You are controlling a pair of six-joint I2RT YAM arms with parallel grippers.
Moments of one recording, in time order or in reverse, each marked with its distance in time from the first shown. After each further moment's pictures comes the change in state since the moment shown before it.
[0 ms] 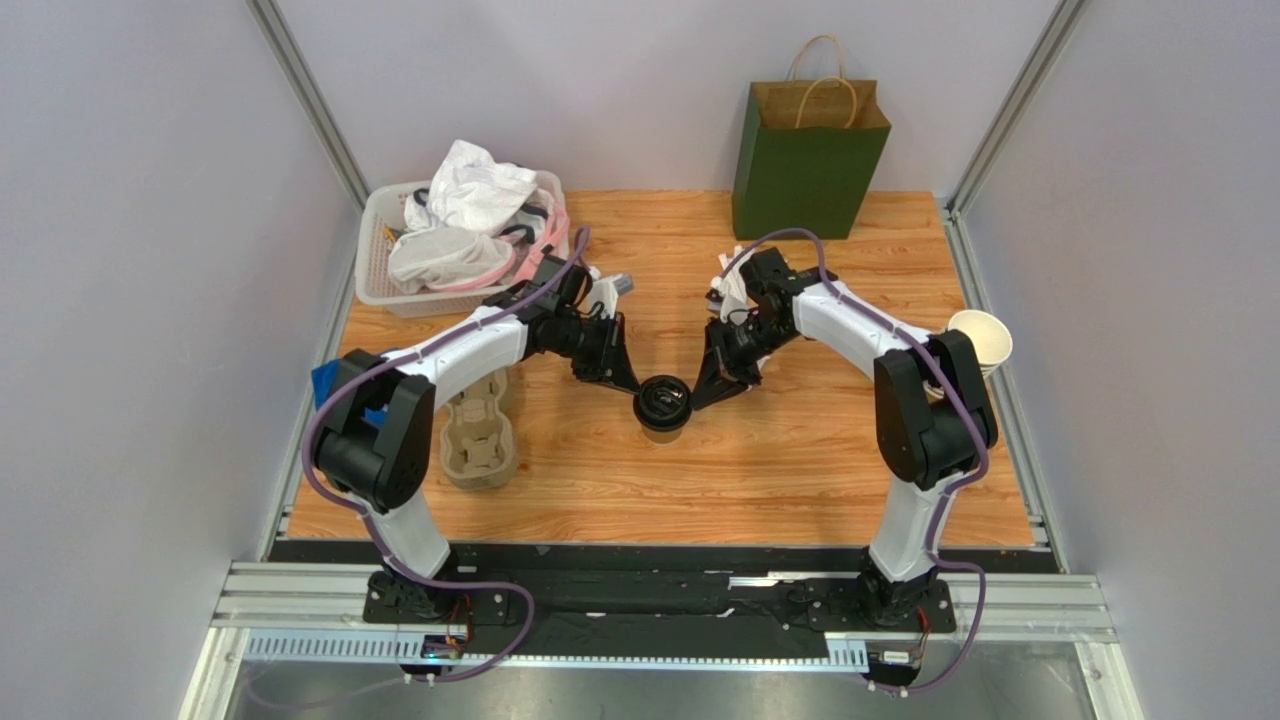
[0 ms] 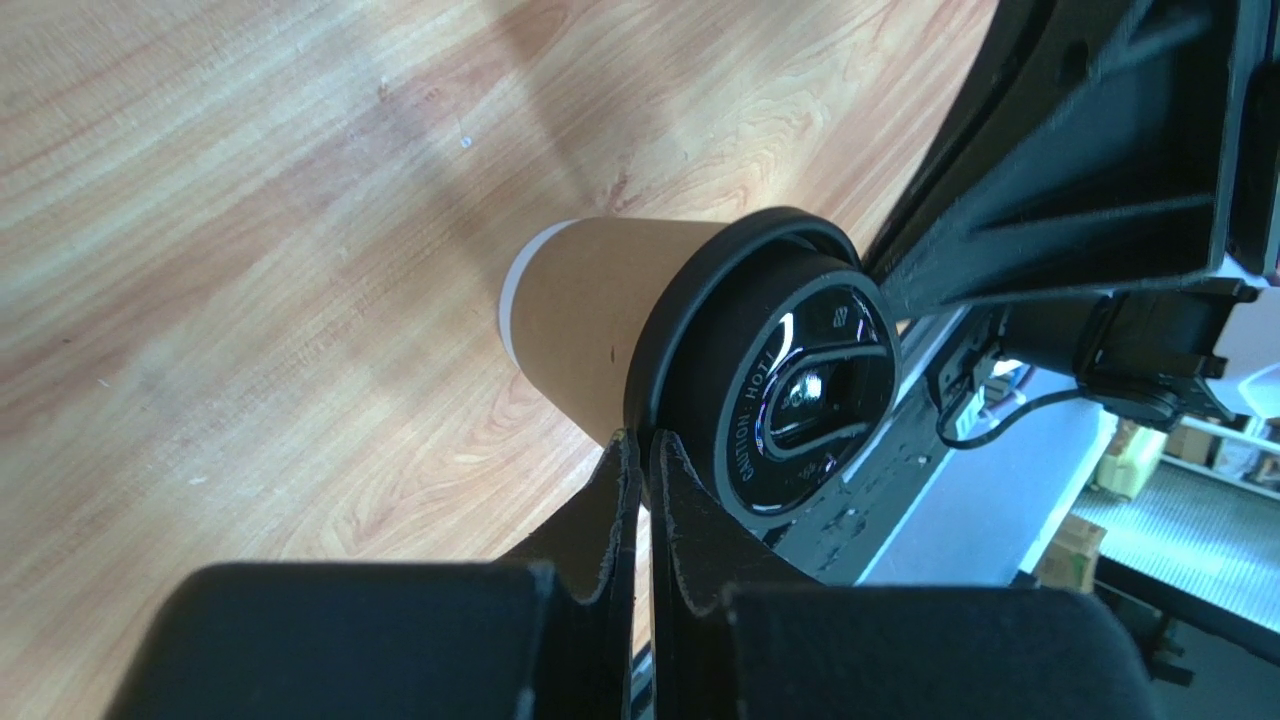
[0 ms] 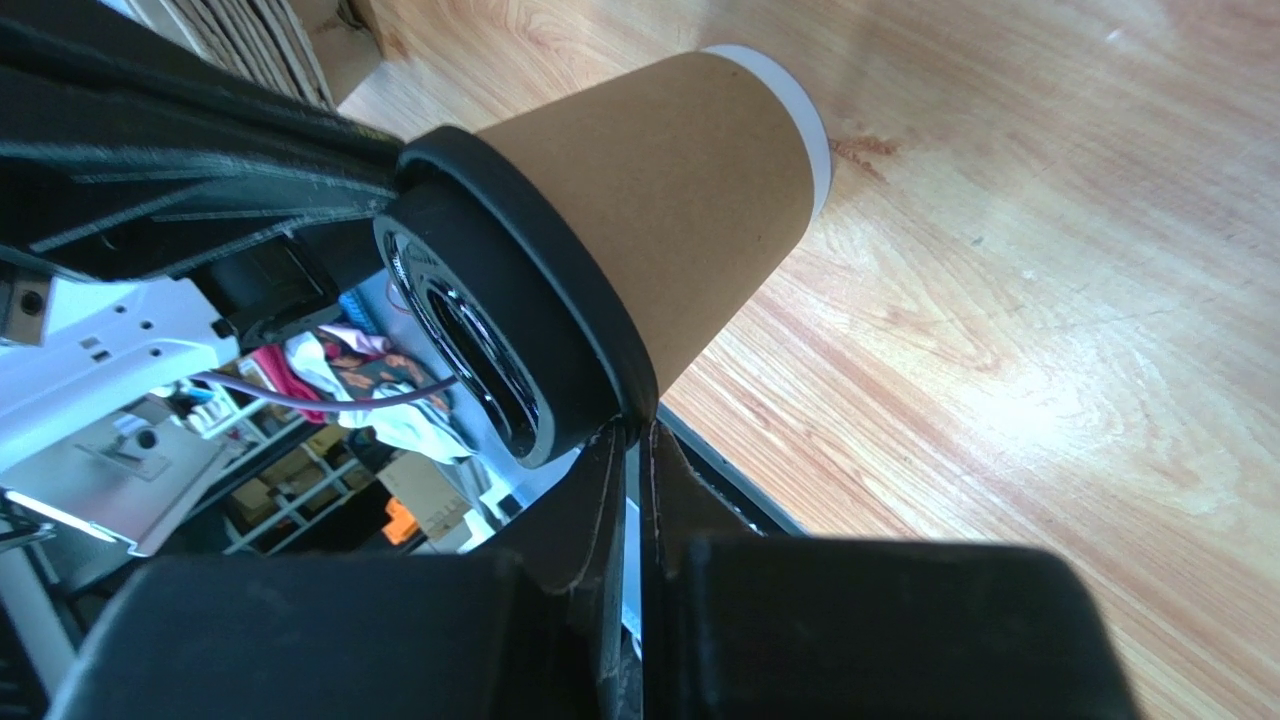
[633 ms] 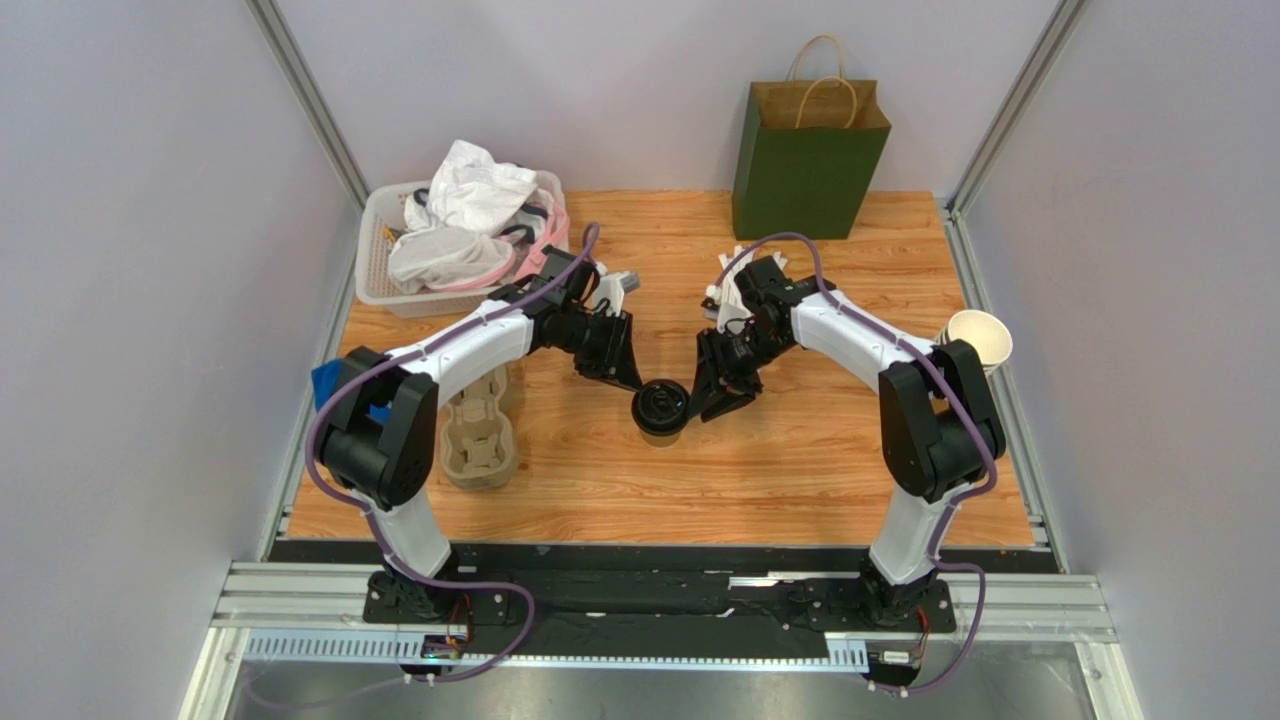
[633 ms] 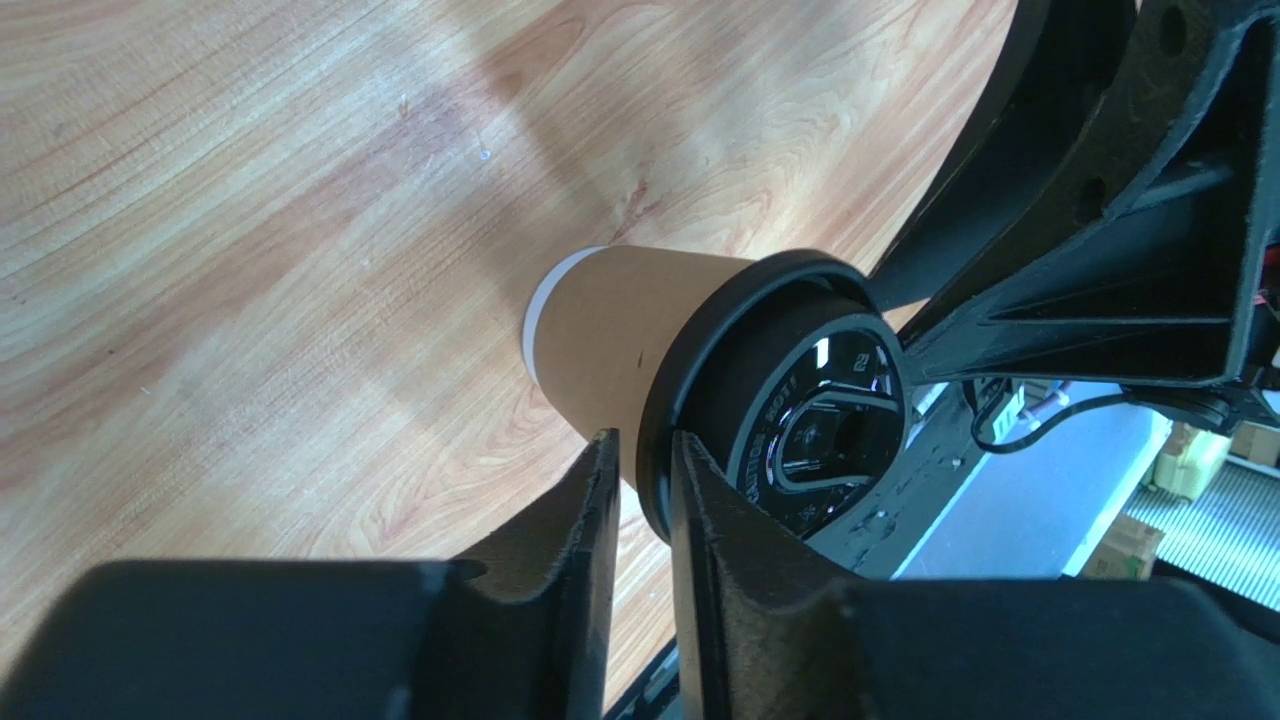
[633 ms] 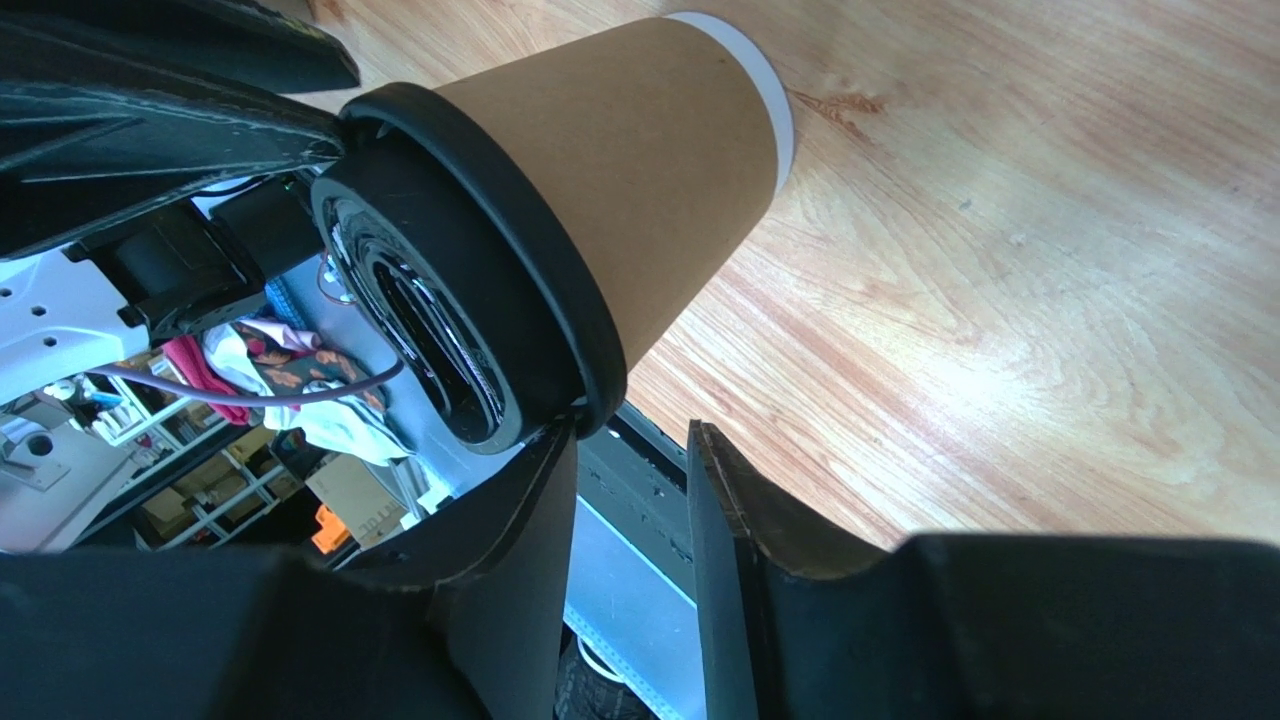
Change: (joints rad) left arm -0.016 0.015 0.058 -0.061 -0.047 0.046; right arm 0.039 -0.063 -0.058 0.012 0.065 -0.037
